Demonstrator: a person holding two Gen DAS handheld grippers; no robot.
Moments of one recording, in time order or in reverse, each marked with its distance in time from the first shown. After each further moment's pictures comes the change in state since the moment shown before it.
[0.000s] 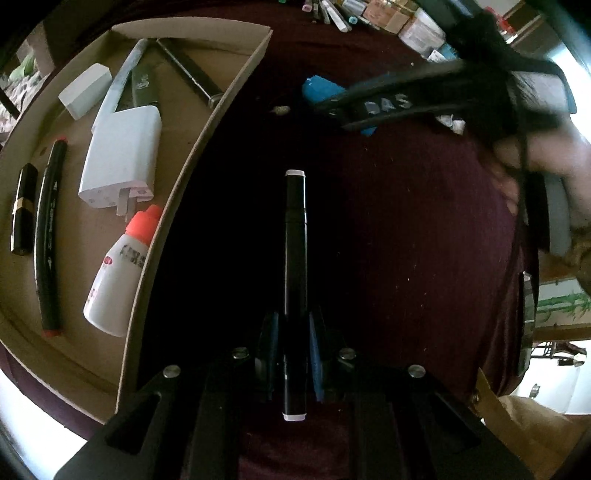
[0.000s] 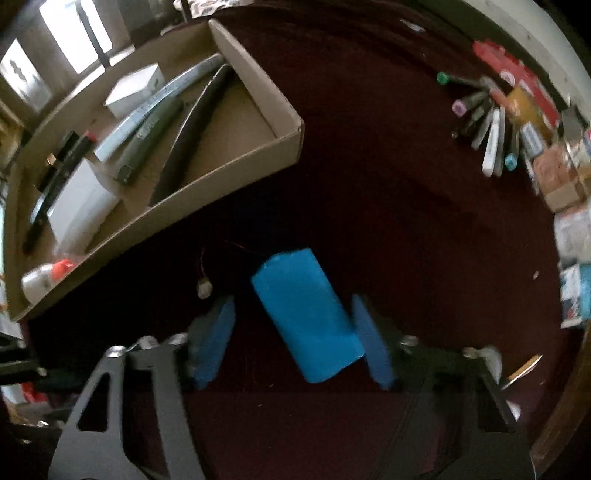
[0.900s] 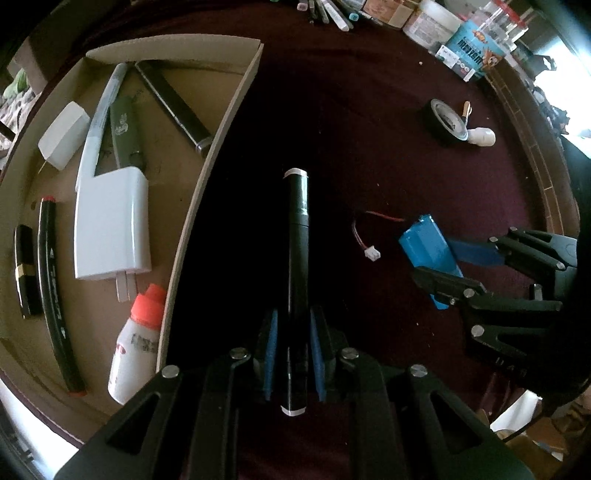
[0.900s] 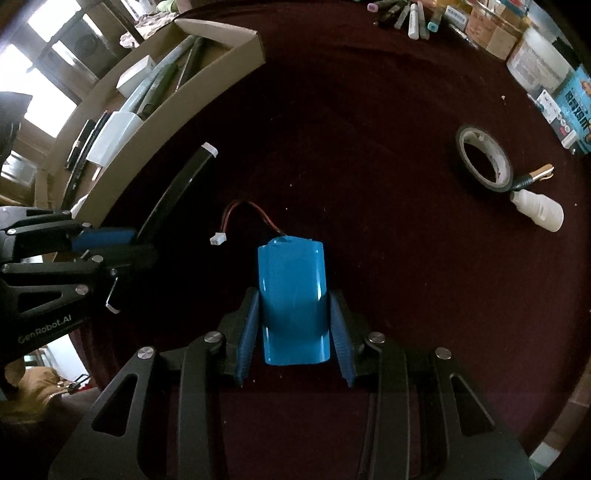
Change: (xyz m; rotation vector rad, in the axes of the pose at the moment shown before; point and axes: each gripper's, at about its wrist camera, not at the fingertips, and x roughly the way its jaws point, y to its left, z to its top) left arm 0.003 -0.002 0.045 0.048 0.044 0.065; right arm -0.041 -0.014 -0.113 0.292 0.033 0.062
